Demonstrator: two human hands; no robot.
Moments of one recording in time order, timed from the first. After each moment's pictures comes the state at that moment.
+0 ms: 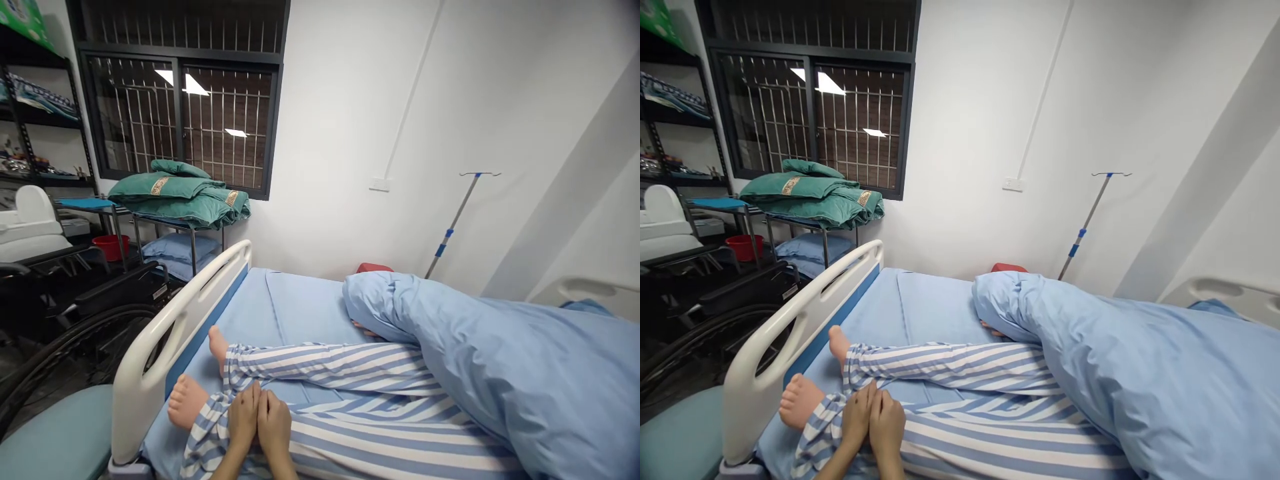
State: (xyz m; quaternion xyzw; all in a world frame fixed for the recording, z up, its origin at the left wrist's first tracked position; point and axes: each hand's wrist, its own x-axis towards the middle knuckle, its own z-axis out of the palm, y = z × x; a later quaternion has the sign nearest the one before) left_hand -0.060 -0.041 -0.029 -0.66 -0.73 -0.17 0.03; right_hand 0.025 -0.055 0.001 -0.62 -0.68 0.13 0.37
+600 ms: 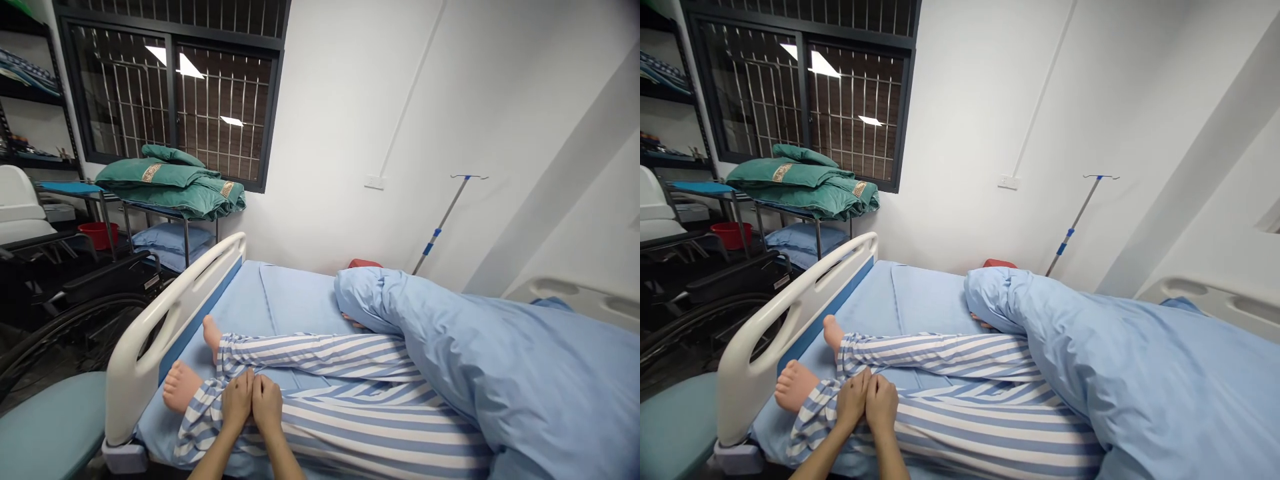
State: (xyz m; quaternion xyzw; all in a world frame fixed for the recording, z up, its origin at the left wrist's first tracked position) left_hand -0.060 -0.042 -0.019 -0.65 -0.74 -0.17 0.00; right_hand 0.027 -0.047 0.006 -0.63 -0.67 0.15 0.36
